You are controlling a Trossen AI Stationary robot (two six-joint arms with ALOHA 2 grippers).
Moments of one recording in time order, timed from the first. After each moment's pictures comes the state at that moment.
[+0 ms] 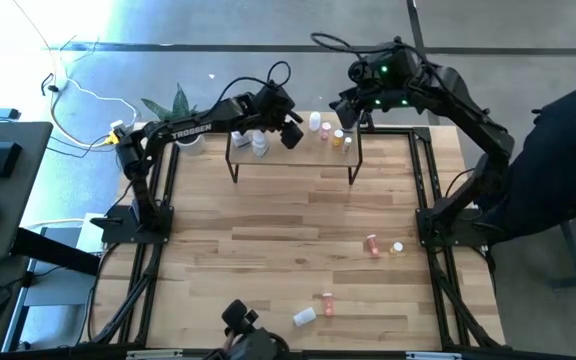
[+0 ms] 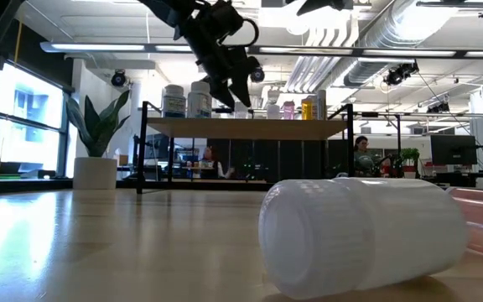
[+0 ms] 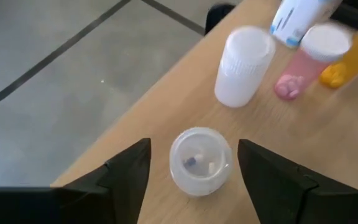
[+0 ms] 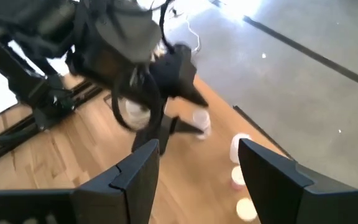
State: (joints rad) left arm 0.63 1.85 1.63 -0.56 -0.17 -0.09; right arm -0.47 1.59 2.11 -1.15 0.02 0.22
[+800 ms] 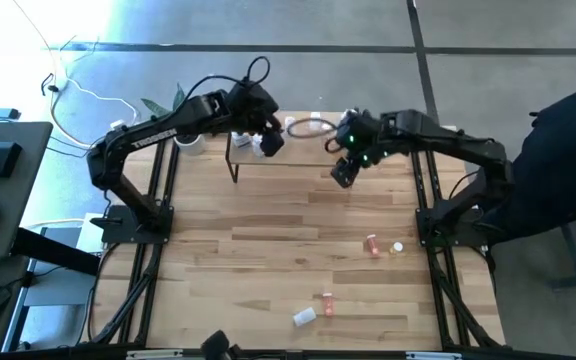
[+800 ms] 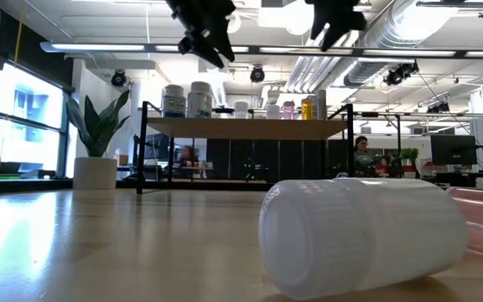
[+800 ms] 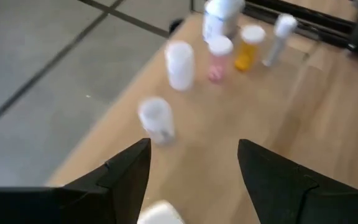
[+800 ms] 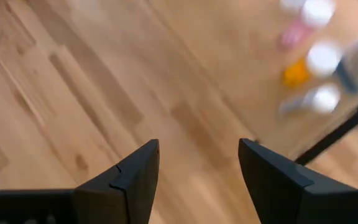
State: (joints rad) left arm 0.55 1.61 1.64 -0.77 -0.12 -0.04; right arm -0.21 1.53 1.74 -1.31 0.10 0.44
